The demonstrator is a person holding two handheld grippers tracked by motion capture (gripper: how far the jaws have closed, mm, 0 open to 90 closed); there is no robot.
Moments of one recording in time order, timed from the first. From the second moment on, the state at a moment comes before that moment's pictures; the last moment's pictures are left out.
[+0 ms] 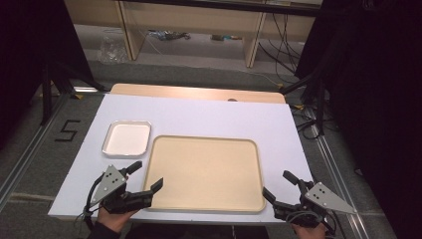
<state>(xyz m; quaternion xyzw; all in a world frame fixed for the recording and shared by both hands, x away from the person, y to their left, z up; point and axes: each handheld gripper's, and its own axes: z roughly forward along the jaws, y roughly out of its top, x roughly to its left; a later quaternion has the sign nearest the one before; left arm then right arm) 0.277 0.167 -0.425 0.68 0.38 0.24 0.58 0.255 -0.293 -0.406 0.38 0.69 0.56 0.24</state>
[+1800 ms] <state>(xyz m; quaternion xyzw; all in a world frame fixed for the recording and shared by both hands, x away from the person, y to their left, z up) 0.347 0.215 -0.442 0.68 0.52 0.29 0.42 0.256 -0.295 -0.406 0.37 0.70 0.56 0.24</state>
